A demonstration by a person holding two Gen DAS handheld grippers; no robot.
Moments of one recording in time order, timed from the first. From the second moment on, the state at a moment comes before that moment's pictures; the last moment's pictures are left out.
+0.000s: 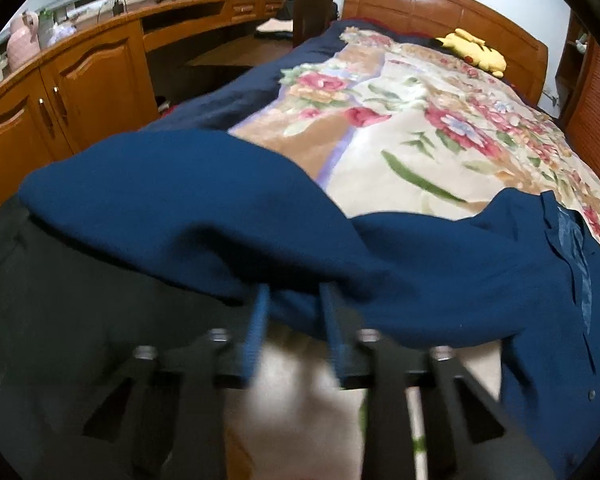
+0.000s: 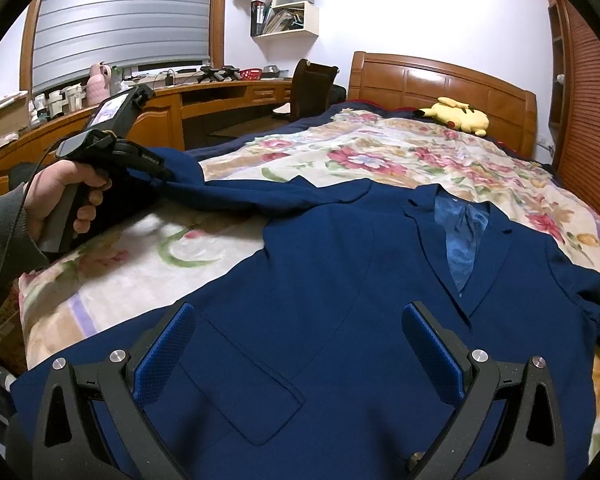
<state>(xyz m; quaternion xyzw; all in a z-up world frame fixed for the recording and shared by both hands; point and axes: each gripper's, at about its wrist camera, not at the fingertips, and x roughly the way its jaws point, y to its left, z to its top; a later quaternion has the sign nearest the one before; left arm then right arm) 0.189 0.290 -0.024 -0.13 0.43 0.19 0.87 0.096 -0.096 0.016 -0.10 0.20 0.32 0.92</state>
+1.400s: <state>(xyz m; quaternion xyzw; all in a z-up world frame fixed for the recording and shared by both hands) 0.214 0.279 -0.040 -0.18 0.43 0.17 0.87 0.101 -0.106 0.014 -0.10 0.20 0.32 0.92</state>
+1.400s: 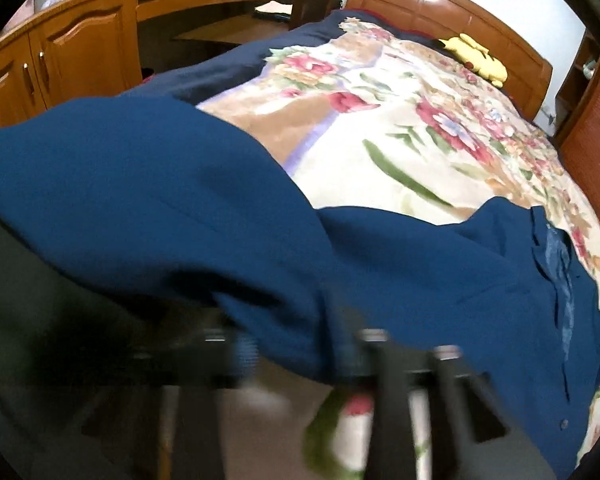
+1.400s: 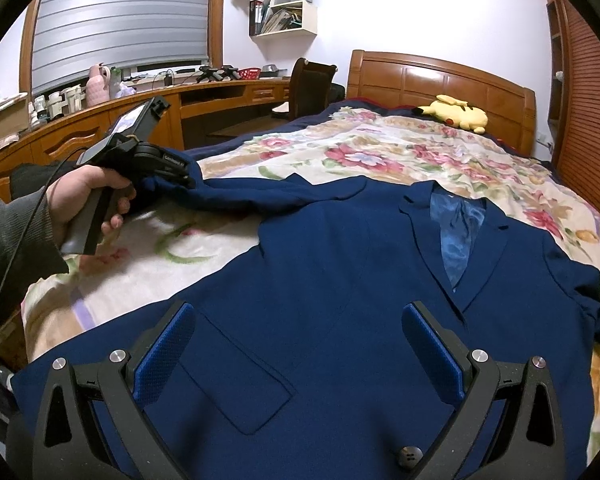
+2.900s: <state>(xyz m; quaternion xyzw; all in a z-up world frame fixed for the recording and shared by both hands) 0.071 0.078 0.043 0.04 0.36 -0.09 0.93 0.104 -0.154 0.022 -0.09 0.21 0.27 0.93</state>
